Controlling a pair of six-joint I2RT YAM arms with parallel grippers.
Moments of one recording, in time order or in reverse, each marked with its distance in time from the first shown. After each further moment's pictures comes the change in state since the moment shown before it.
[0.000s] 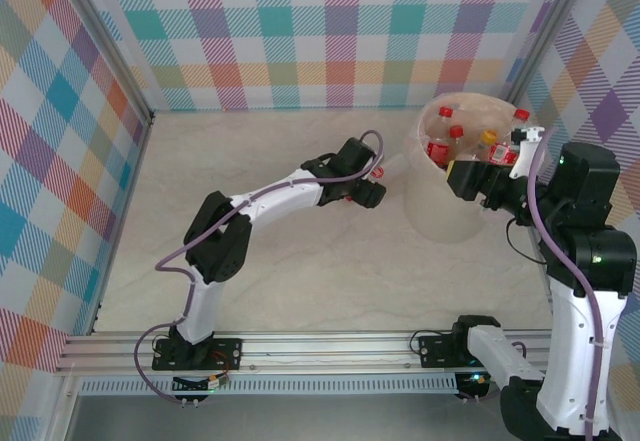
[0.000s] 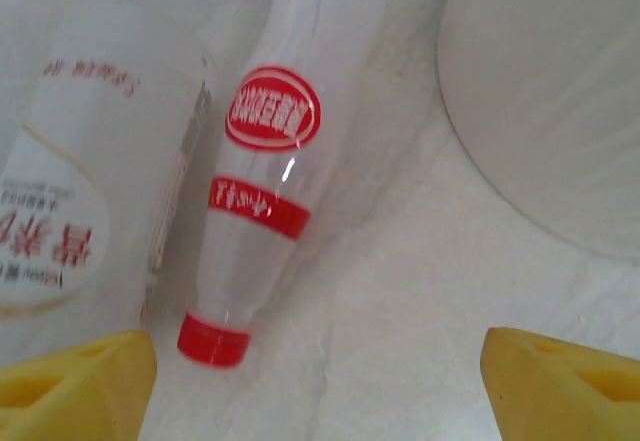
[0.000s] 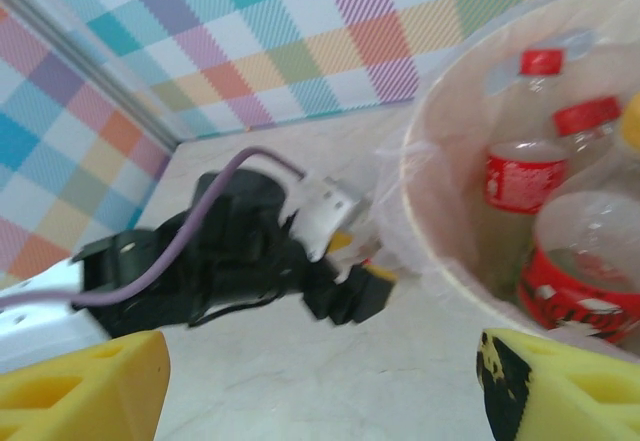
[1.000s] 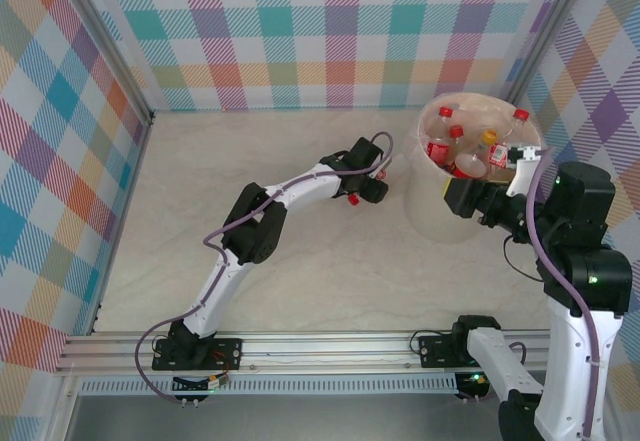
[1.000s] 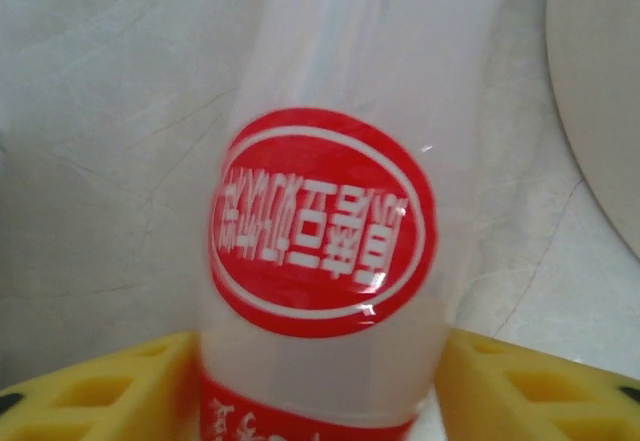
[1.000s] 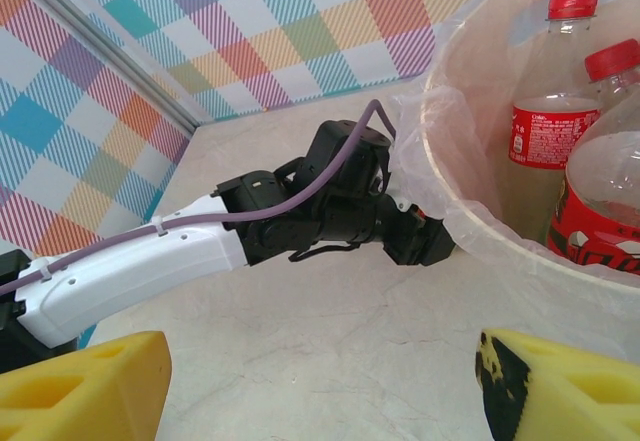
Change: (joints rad) left arm 0.053 0.348 0.308 -0.039 0.093 0.036; right arm 0.000 -0.092 -0.086 -0.006 -0.023 0.018
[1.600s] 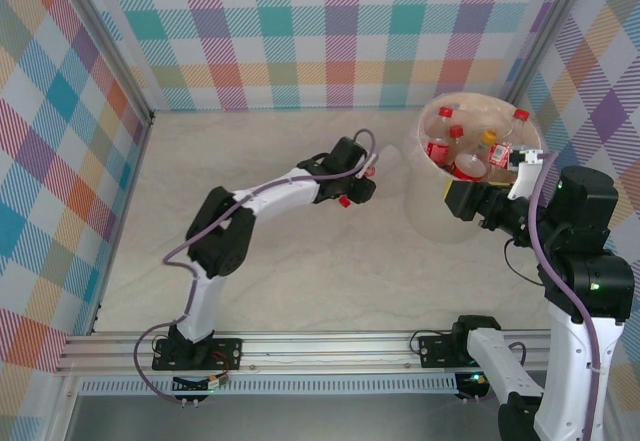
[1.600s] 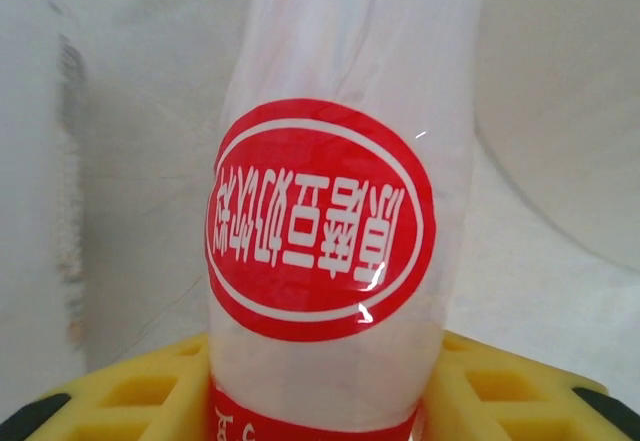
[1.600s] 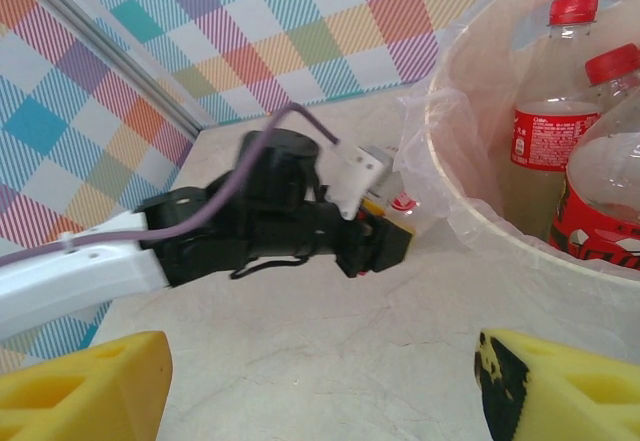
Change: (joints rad) left arm -0.003 -0.371 -0.402 0.148 0.012 -0.081; right arm 0.000 -0.012 0.001 0.000 -0.011 0.005
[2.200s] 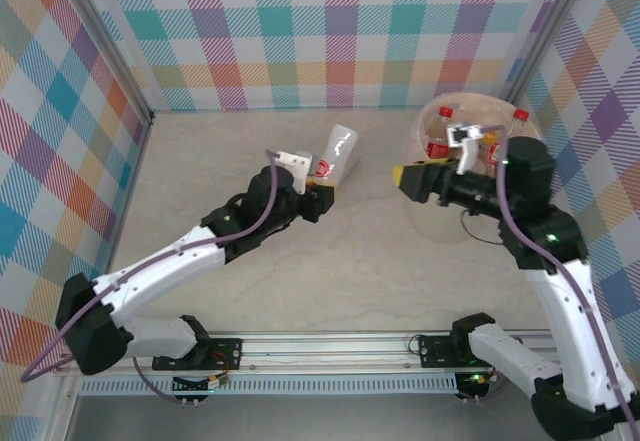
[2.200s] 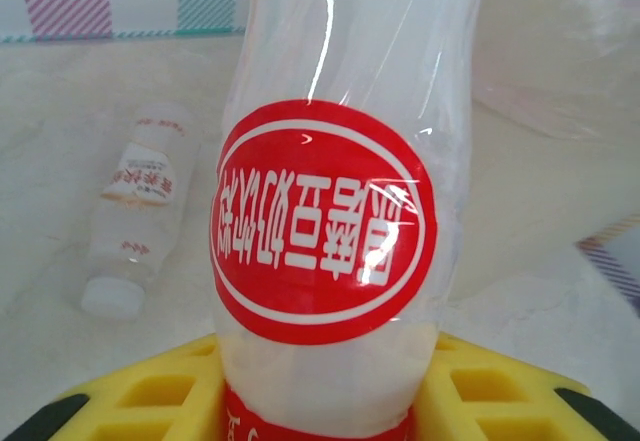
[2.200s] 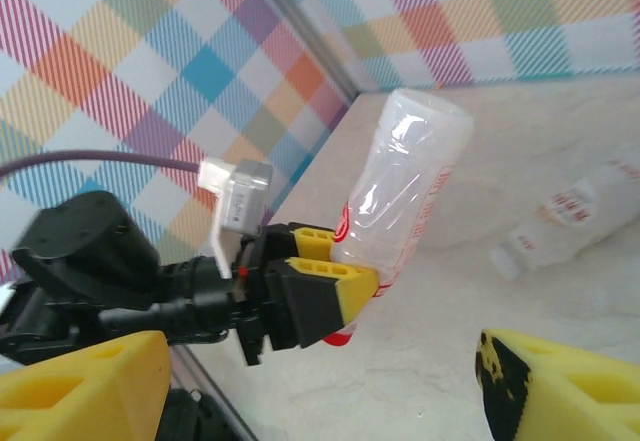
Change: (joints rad) left arm -0.072 -0.855 -0.643 0.193 -0.102 -0.291; right arm 0.390 0.127 -0.218 0.486 -0.035 0.175
